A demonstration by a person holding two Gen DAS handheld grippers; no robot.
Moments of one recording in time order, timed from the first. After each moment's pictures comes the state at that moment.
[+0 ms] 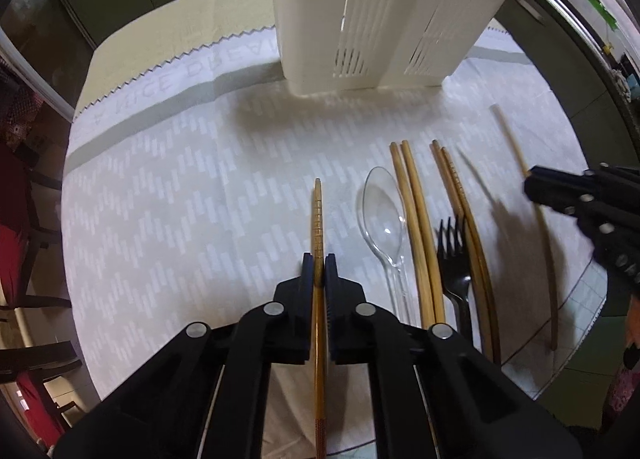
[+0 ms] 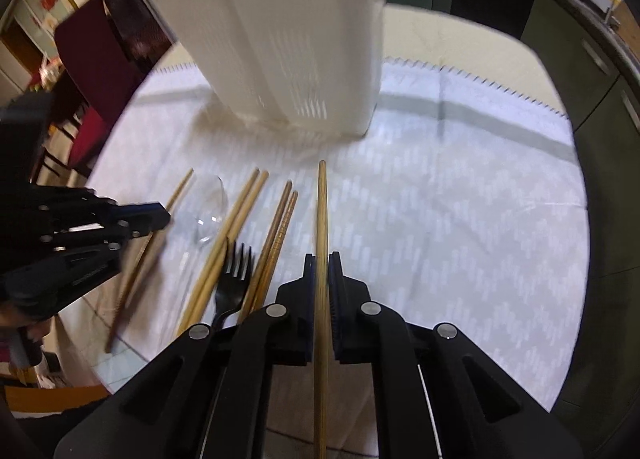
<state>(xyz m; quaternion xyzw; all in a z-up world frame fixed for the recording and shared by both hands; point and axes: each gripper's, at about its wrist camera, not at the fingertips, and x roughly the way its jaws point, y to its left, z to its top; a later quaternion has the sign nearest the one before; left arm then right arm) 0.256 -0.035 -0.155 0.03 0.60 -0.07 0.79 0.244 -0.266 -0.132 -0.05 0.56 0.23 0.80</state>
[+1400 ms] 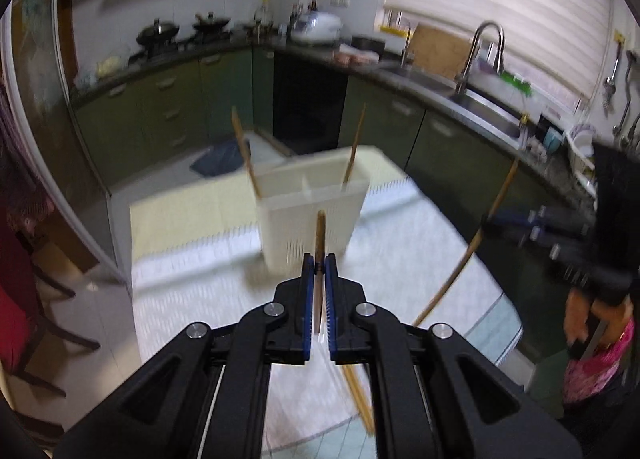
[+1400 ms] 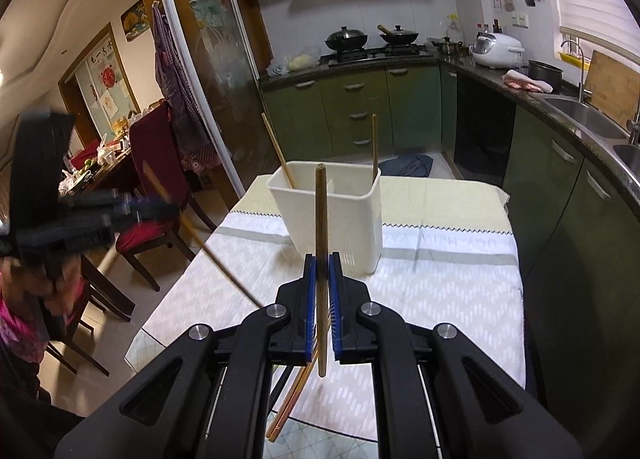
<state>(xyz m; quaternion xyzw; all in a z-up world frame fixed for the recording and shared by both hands) 0.177 -0.037 0.059 0.02 0.37 -0.15 0.92 0.164 -0.325 0.027 0.02 0.35 0.28 0.90</state>
